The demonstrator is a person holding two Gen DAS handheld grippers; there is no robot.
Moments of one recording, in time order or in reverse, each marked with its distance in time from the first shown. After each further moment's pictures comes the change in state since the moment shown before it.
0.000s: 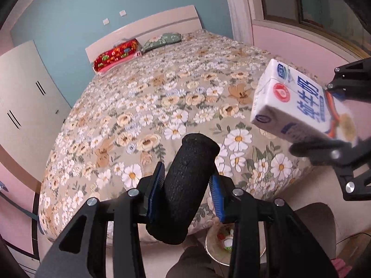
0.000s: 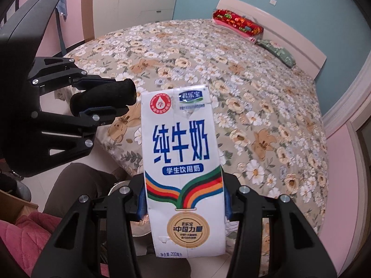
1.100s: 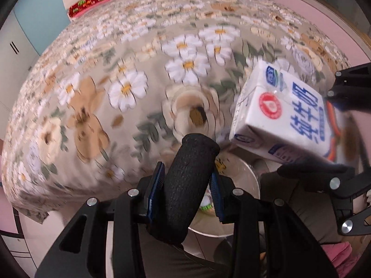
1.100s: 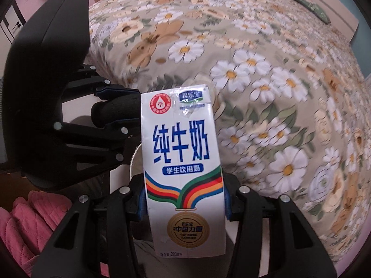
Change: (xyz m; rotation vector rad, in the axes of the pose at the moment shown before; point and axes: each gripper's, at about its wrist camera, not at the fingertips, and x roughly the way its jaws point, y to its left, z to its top) left arm 0.127 -0.054 -0.142 -0.053 0.308 -0.159; right arm 0.149 0.066 -0.106 0.044 0.244 0.225
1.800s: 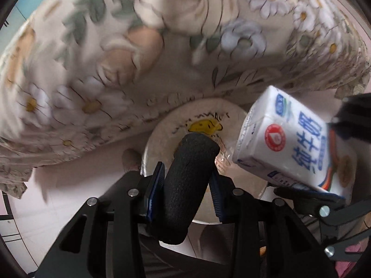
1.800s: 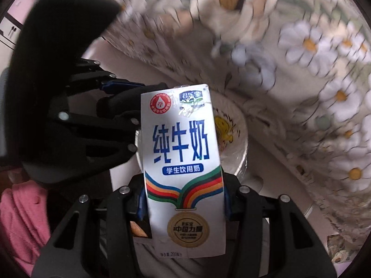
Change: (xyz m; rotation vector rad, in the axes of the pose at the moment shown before) left arm 0.115 -0.013 -0.064 -0.066 0.206 -0.061; right arm 0.133 0.007 -0.058 0.075 0.167 0.119
